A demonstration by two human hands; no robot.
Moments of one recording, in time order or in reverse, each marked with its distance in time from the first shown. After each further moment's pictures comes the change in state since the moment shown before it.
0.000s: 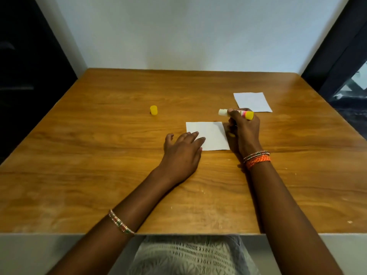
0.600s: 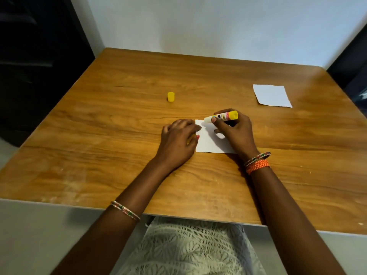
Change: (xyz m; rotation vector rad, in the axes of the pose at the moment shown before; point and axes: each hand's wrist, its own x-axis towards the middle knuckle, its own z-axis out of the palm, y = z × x) left_hand -0.017 -0.033 -0.011 -0.213 0.165 -0.145; right_hand -0.038 0.014 0.029 -0.270 -0.369 -0.214
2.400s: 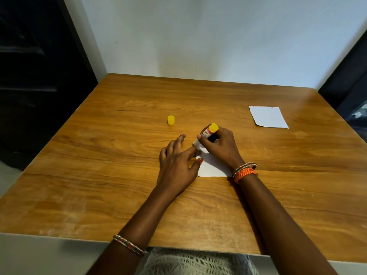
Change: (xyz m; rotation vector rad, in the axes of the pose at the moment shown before) left_hand -0.001 -0.001 0.003 0.050 0.021 -0.111; right_hand 0.032 0.004 0.025 -0.335 -0.103 -0.206
